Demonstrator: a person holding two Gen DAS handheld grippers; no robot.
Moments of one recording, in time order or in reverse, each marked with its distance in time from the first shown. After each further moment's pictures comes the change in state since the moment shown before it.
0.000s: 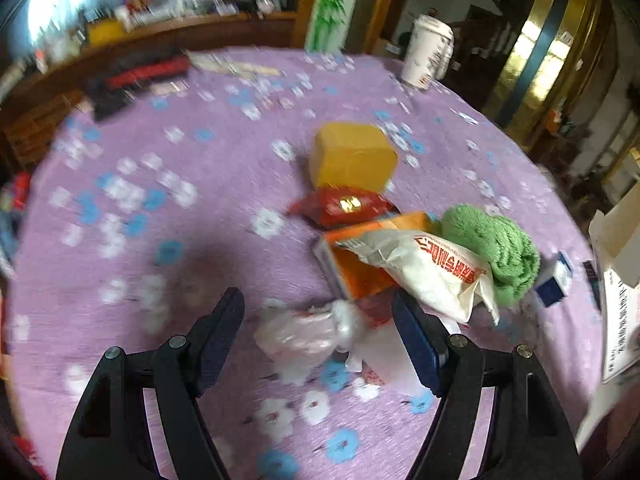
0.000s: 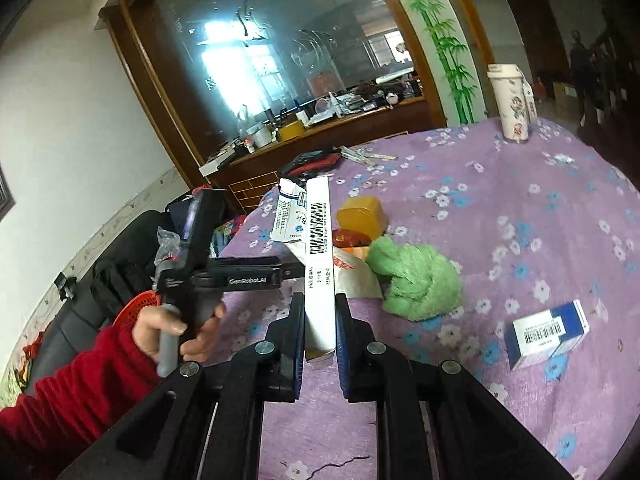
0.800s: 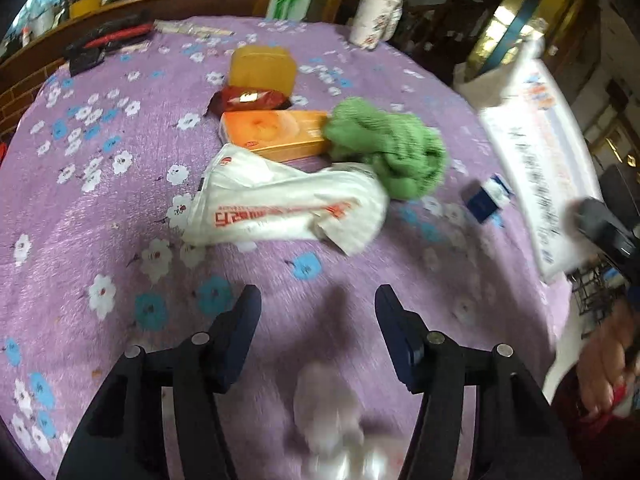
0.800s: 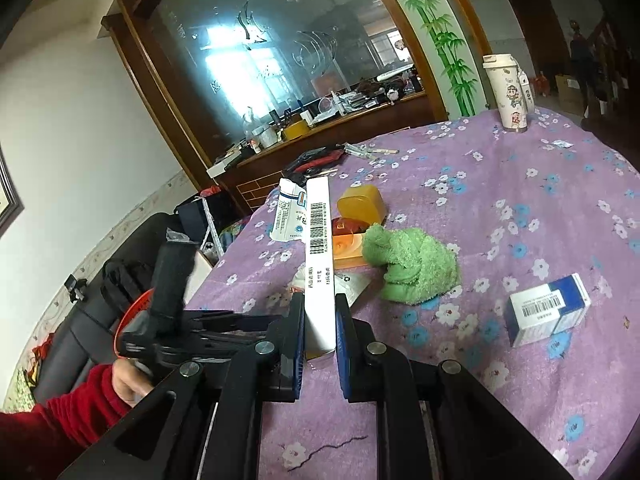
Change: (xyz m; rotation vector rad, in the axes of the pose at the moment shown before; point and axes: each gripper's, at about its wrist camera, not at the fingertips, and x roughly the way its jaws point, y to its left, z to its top) left arm -0.038 -0.062 -0.087 0.030 0.050 -0.080; right arm -0.014 -0.011 -0.021 0.012 -0.015 0.041
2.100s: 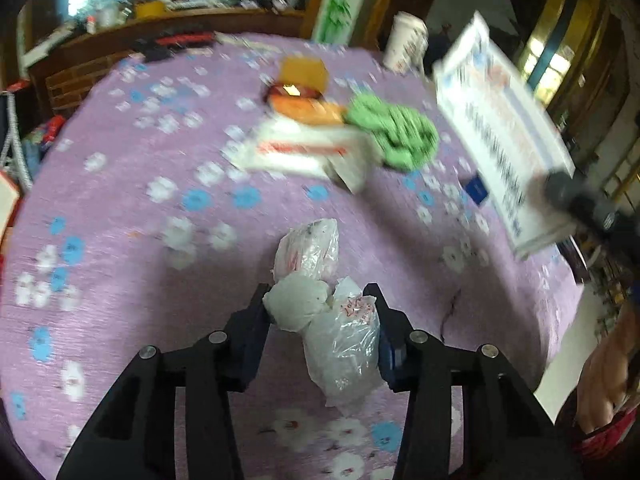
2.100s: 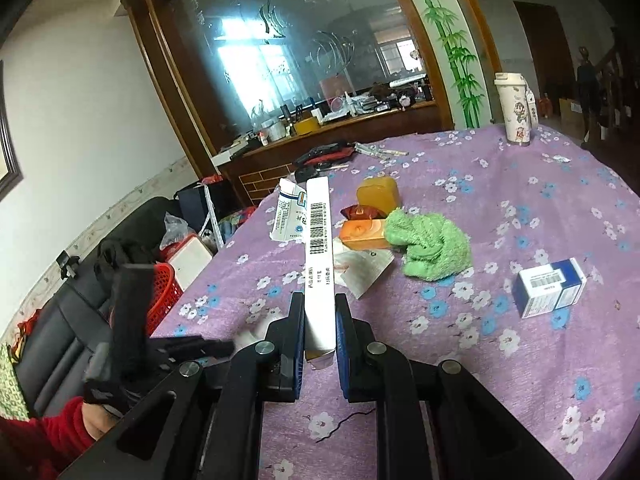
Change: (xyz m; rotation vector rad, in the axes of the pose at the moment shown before) left arm -0.045 -0.024 -0.068 -0.128 -0.146 0.170; right arm -0.005 0.043 -0.030 -0.080 0.003 -0.046
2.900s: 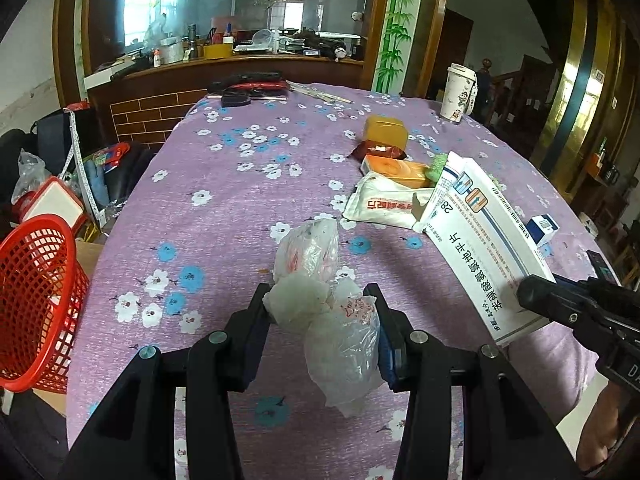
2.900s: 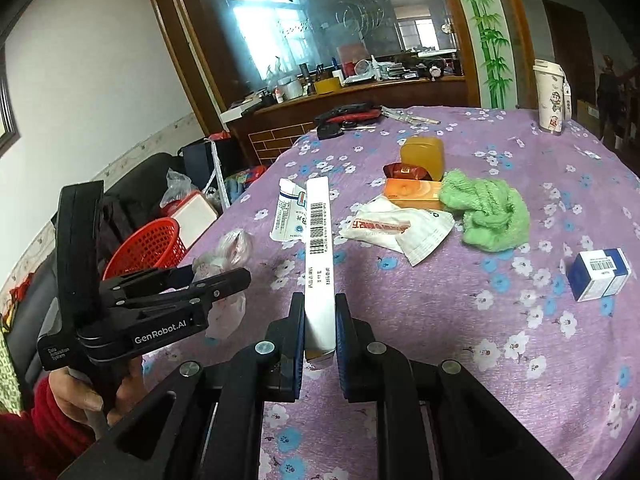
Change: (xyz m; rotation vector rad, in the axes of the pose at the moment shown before) left arm -0.042 0.044 -0.001 -0.025 -0.144 0.183; right arm 0.052 0.049 -0.020 -0.087 0.124 -0.010
